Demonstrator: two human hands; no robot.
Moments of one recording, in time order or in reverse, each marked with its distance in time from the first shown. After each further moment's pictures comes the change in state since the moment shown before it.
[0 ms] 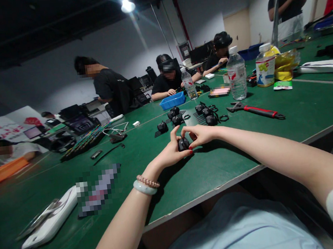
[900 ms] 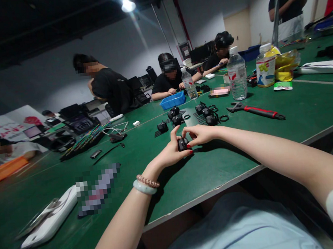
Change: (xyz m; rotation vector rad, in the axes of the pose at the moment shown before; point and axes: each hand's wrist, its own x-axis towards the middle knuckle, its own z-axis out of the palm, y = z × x) left_hand 0.001 -0.001 0.000 0.018 0.015 0.001; right_hand 0.000 -0.002 -0.001 -0.057 0.014 0.033
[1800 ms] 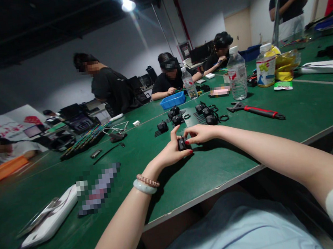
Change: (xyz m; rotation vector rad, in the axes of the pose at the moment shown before) left_hand 0.000 -0.003 0.000 0.012 0.002 -0.006; right_hand 0.000 -0.002 -0.001 -0.027 0.006 0.039
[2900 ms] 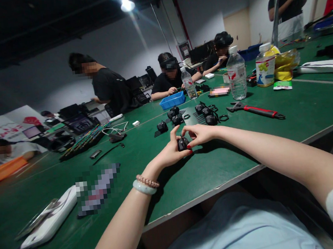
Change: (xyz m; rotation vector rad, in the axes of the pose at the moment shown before) left_hand 0.000 -0.001 0.000 0.000 0.001 0.009; right_hand -0.001 0.005 0.002 0.027 0.041 -0.062
